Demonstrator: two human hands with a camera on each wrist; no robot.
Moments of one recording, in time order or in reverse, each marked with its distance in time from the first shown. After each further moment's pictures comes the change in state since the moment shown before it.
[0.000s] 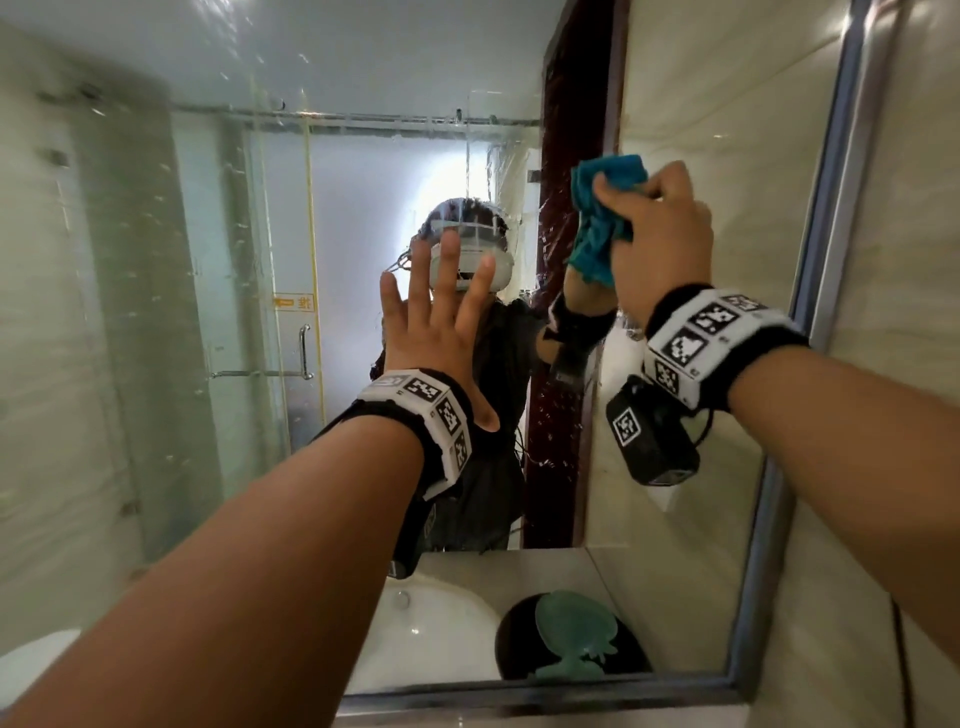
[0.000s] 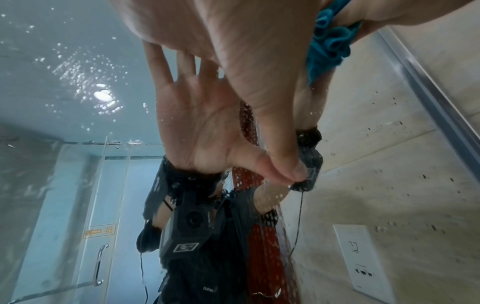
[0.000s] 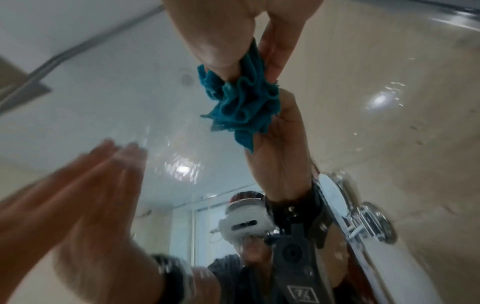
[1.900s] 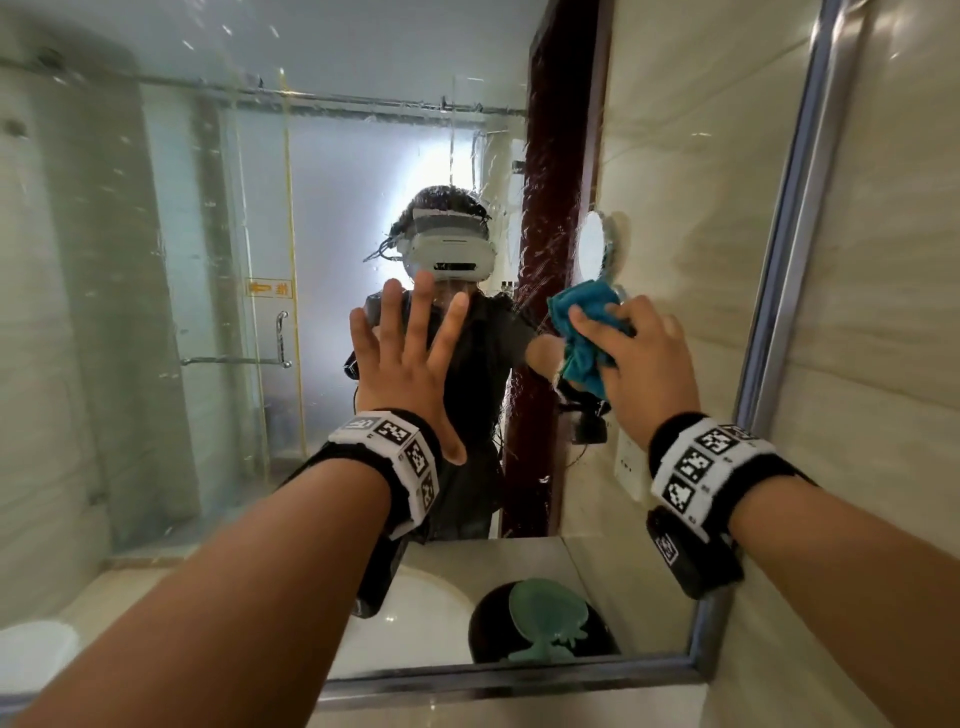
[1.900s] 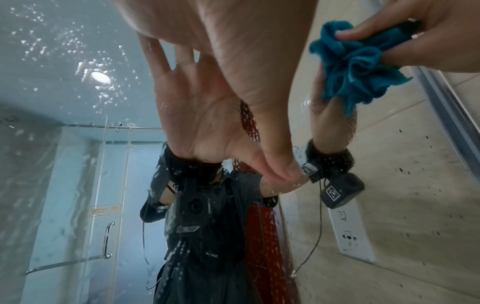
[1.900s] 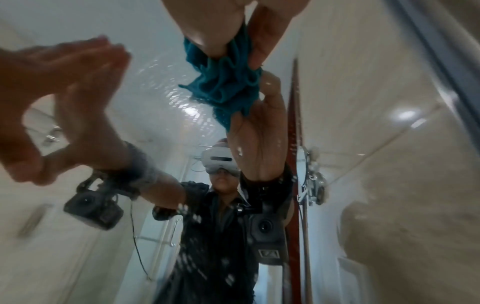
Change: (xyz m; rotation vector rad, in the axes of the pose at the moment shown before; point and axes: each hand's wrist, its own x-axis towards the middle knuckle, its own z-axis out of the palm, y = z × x) left_hand -0.035 0.009 0.018 -0.061 -0.115 -0.021; right_hand -0.084 0.067 -0.024 -0.420 -0.273 -0.248
